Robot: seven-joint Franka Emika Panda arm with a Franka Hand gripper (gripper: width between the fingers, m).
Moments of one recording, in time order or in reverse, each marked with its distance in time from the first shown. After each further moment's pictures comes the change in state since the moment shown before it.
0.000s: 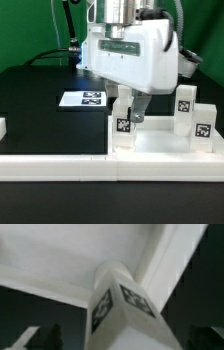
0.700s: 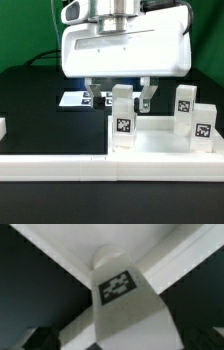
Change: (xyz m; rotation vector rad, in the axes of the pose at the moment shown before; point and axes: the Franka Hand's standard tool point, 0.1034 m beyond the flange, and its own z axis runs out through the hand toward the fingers) arm 0.009 0.000 -0.005 0.136 0.055 -0.402
